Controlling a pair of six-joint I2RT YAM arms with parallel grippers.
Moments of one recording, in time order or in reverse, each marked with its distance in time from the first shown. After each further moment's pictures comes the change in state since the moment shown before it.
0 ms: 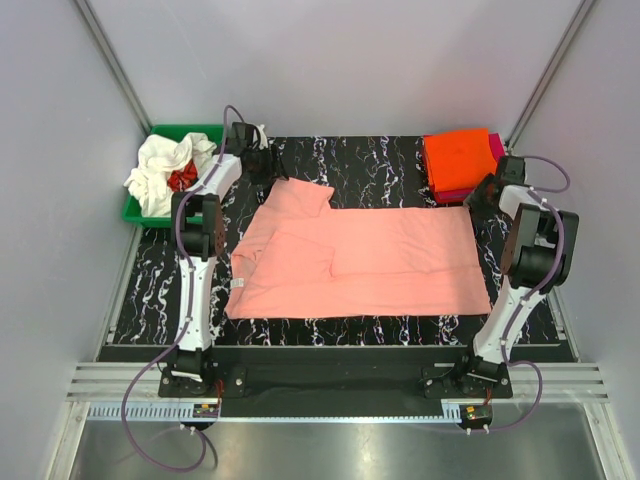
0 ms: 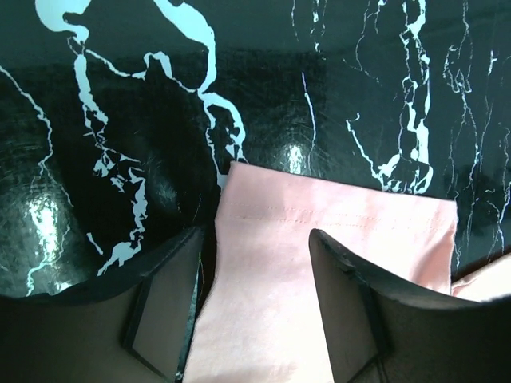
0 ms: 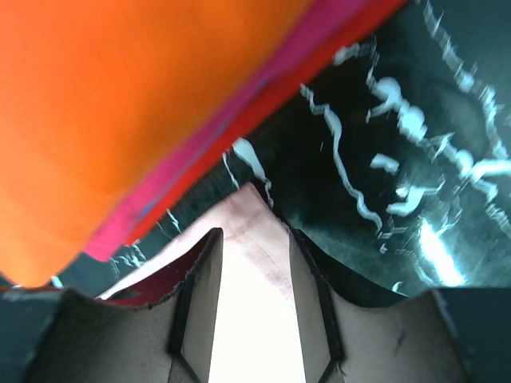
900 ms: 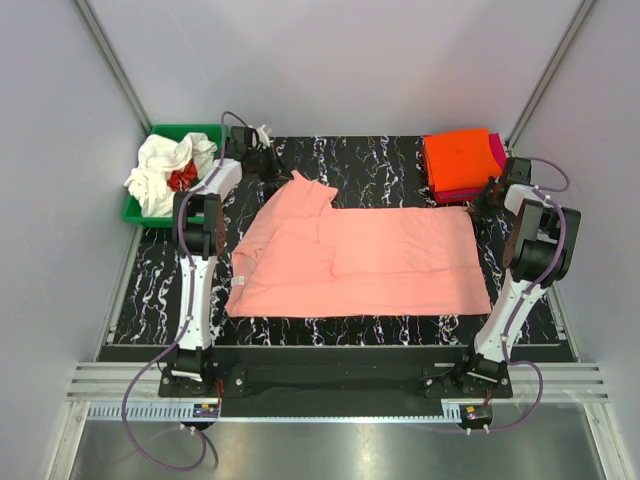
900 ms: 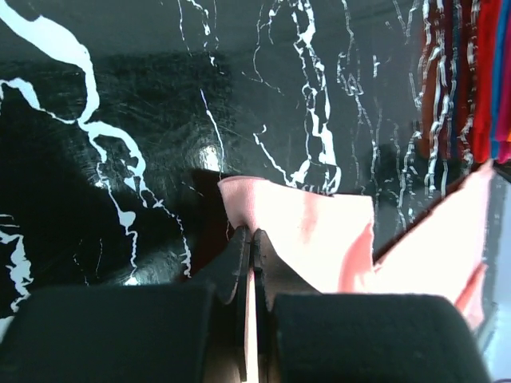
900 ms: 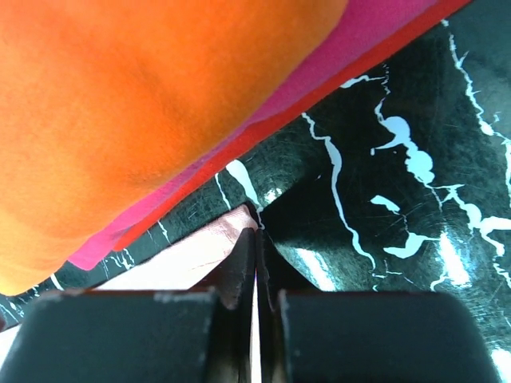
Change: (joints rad) left arm 0.012 0.044 -0.010 0.157 0.259 -0.143; right arm -0.057 0.082 0.076 -0.029 -0.148 -0.076
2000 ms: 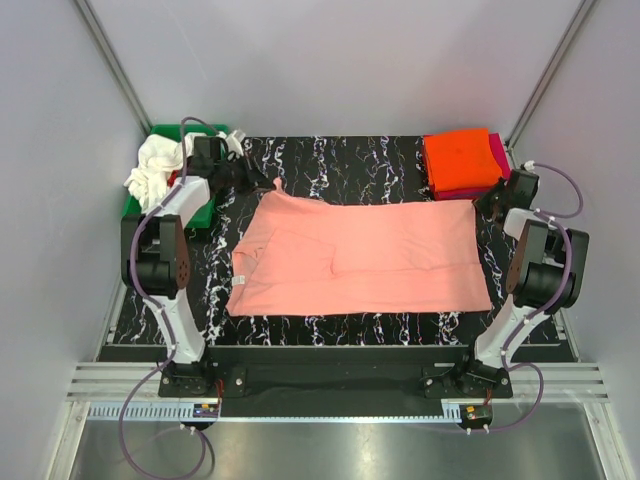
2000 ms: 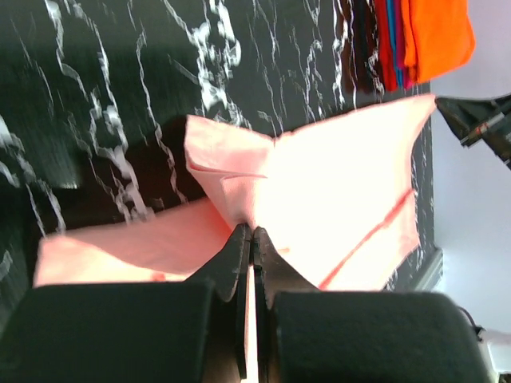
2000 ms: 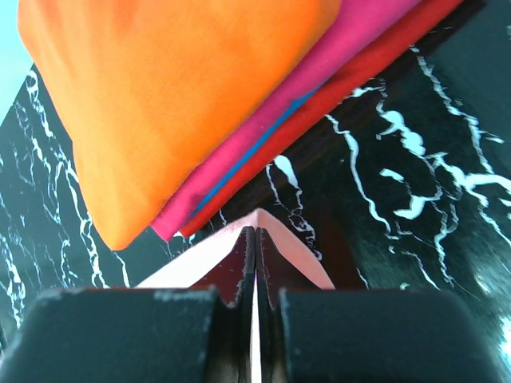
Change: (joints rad) left arm 0.064 -0.632 -0.718 0.154 0.097 -0.011; right arm -0.003 -0.256 -0.357 0.425 0.026 0.135
